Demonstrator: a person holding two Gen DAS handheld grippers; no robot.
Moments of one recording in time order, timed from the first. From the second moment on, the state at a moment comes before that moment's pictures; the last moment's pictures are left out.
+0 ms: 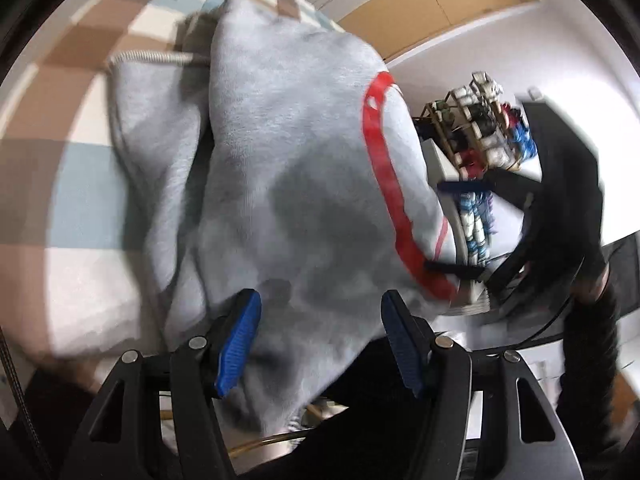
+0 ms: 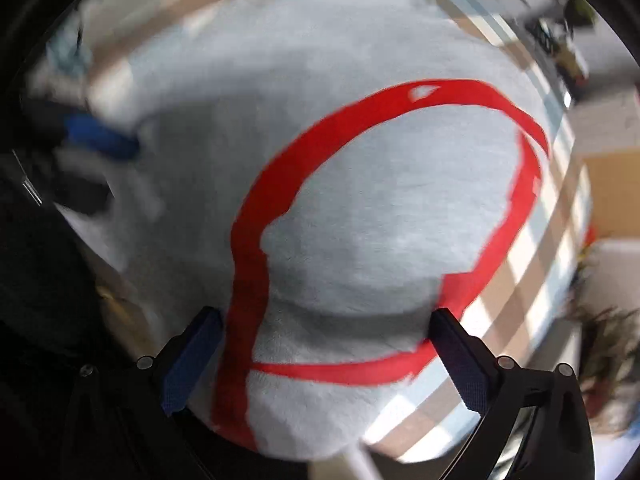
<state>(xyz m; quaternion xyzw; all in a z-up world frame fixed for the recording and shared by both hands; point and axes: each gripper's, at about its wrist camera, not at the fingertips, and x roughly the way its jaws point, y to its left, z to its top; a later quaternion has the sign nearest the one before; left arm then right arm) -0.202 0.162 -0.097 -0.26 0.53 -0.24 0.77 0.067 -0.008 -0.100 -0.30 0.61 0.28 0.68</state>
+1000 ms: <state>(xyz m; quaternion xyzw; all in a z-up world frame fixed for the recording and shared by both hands) -0.094 0.160 -0.099 -0.21 0.57 -0.16 0.78 0.080 -0.090 -0.119 0.23 0.61 0.48 0.59</state>
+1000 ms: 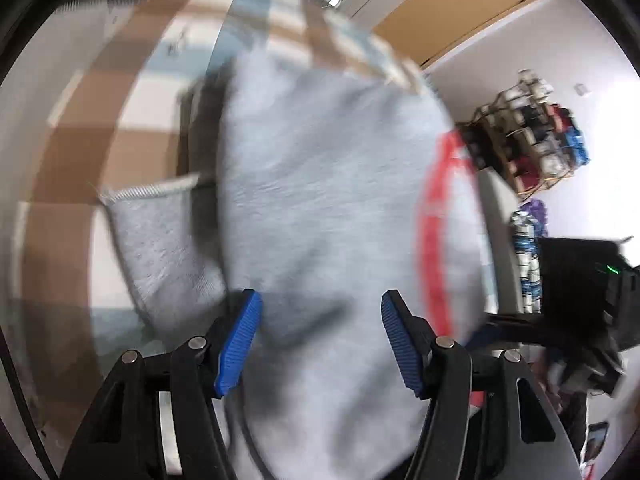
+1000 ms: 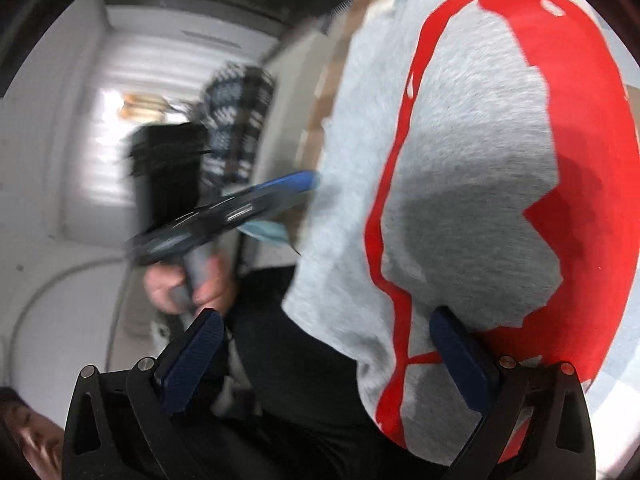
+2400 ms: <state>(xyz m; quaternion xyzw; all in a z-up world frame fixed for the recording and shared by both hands) -0.139 0.131 -0.039 -0.04 0.39 -0.03 0.92 0.024 -0.124 -0.026 0.12 0.31 0.33 0.88</state>
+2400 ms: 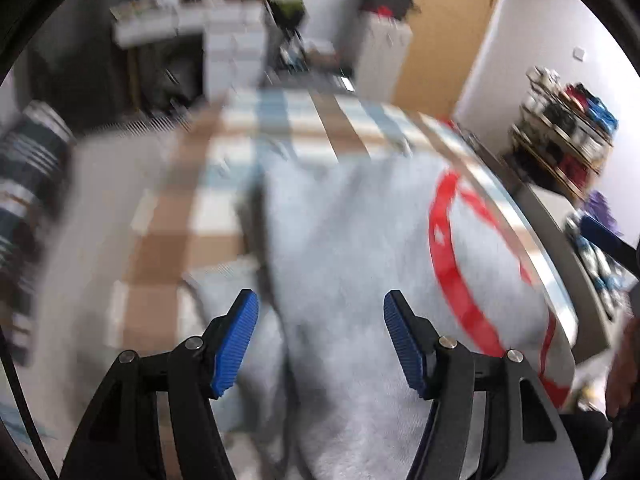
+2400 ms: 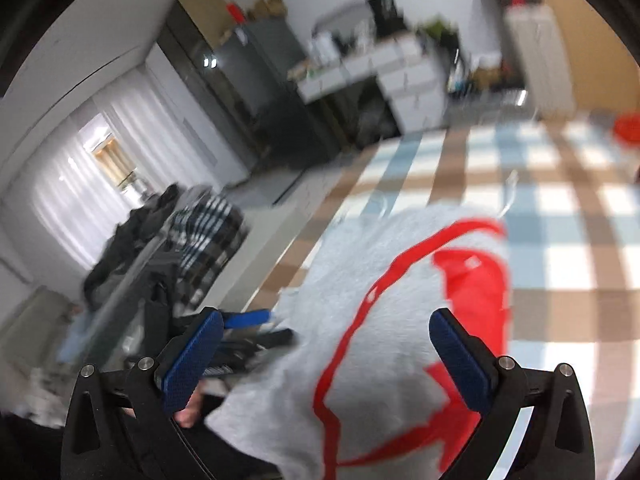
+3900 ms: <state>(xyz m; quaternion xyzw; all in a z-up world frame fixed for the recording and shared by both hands) 0.000 0.183 -0.142 -0.27 0.66 -0.17 0.68 0.108 -0.168 -0.170 0.27 0.56 0.34 0.70</state>
